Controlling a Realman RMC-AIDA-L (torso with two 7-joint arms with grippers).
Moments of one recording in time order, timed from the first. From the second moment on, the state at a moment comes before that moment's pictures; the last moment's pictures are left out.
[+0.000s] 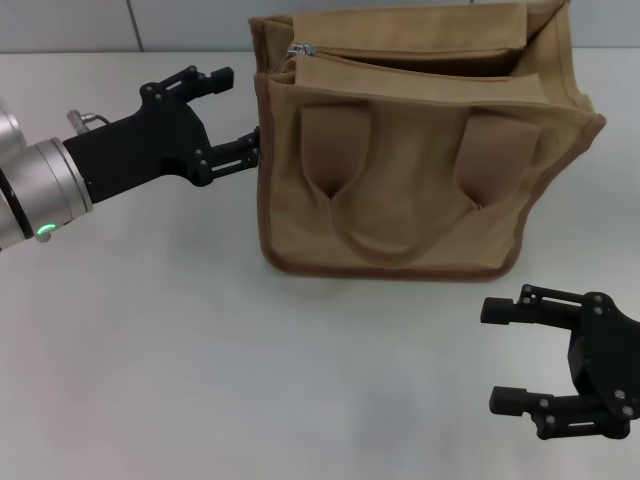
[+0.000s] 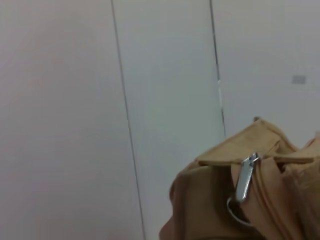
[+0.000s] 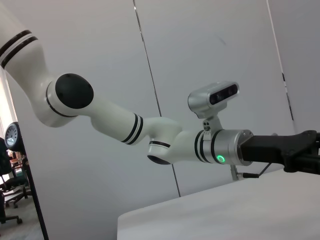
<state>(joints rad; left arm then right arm) -0.61 -2.07 0.55 0.40 1.79 1.41 -0.81 0.36 2.05 -0.64 -0.54 -1.99 -2.00 1.05</state>
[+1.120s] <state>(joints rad) -0.62 -2.07 0.55 0.41 1.72 1.39 -0.87 0.37 2.05 -0.64 -0.54 -1.99 -2.00 1.05</state>
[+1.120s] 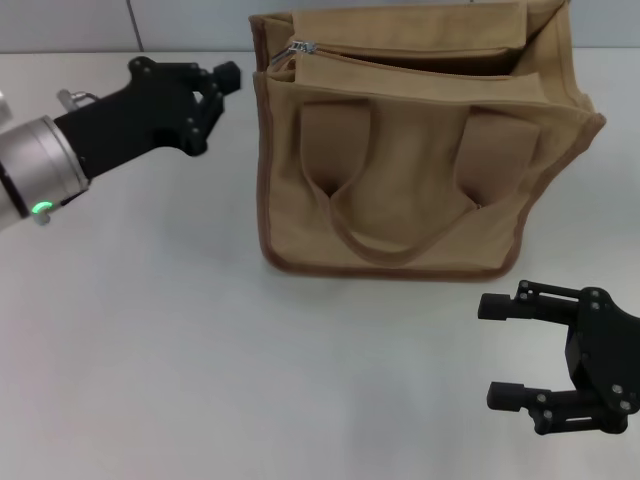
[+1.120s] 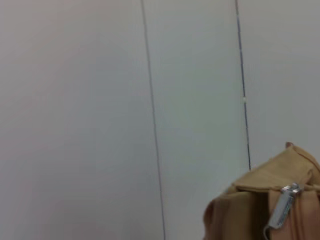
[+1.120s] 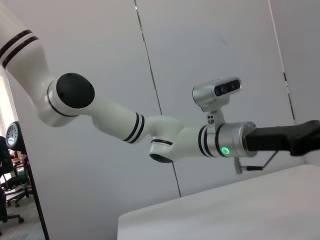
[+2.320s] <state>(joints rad) -0.66 -2.07 0.69 0.54 1.84 1.30 -1.07 0.37 2.05 -0.62 -0.54 -1.99 -2.00 1.06</state>
